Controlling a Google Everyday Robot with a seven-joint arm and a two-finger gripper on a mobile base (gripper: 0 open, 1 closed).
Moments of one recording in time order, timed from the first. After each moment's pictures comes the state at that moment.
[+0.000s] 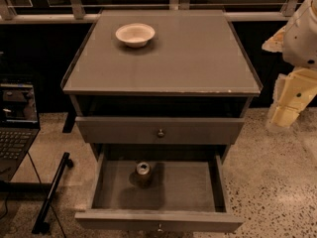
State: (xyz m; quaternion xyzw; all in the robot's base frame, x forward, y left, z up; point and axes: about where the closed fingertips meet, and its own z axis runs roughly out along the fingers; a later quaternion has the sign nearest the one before) arm 0.438 -0.217 0.976 -0.60 0.78 -0.03 0.16
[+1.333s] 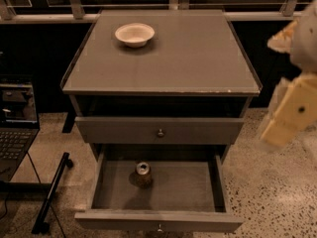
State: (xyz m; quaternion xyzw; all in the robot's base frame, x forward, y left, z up) arm 0.384 -0.175 1.015 -0.56 0.80 -0.02 0.20
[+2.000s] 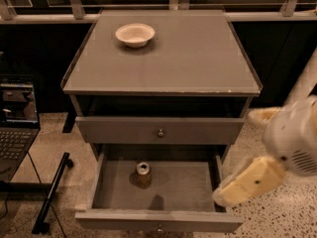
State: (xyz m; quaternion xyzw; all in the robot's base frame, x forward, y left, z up) arm 0.347 -0.153 0.910 -0.44 0.85 0.11 0.27
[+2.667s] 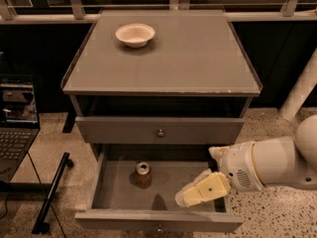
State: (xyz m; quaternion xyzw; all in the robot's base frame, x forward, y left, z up) arm 0.377 -0.099 0.776 -0.35 0.84 0.29 0.28
